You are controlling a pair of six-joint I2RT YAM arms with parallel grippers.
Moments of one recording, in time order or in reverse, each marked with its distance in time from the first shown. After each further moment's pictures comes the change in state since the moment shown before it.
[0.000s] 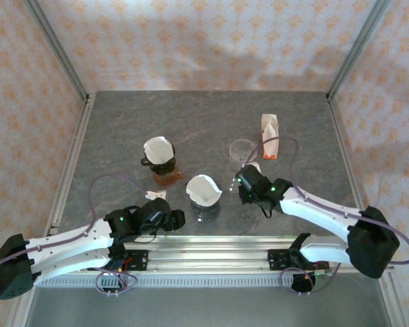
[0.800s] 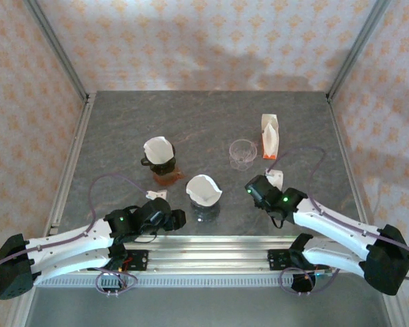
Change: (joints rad) left arm 0.000 0.001 0.000 0.011 0.006 0.000; right arm 0.007 -0.167 -0.079 -0.148 0.169 0.317
